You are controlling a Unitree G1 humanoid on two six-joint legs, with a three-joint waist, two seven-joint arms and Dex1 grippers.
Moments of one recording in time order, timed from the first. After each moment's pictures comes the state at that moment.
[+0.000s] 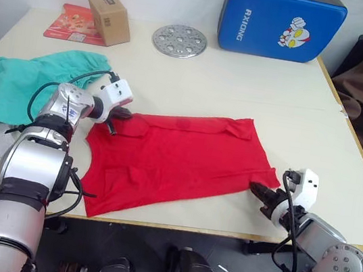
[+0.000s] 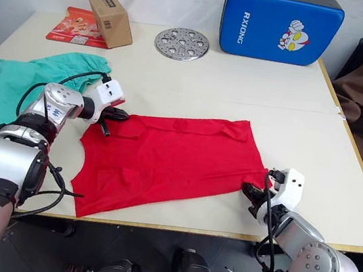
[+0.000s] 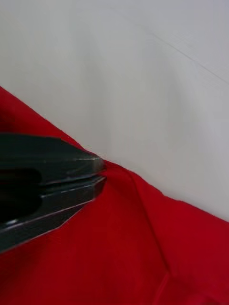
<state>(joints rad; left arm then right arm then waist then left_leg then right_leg) -1.20 0.57 -0.14 1.35 0.24 -0.12 -0.87 -0.29 -0.07 -0.65 -0.62 0.58 1.60 0.14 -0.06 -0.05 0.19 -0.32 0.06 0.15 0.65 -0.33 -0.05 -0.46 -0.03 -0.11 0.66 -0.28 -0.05</state>
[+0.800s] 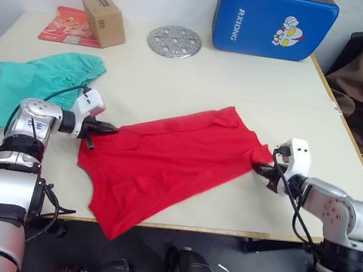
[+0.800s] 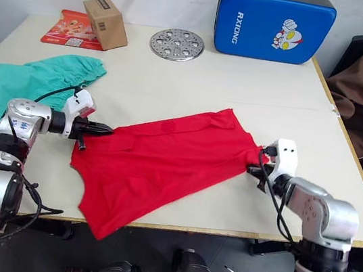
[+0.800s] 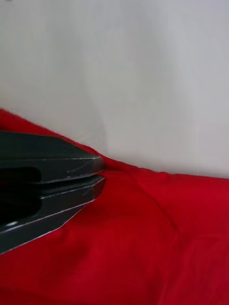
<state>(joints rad) -0.81 0.70 0.03 0.85 0.01 0.16 -1.17 -0.58 -0.53 -0.20 0.05 0.42 1.09 0.41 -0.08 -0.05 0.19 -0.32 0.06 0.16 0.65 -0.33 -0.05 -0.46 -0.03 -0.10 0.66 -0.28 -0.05</state>
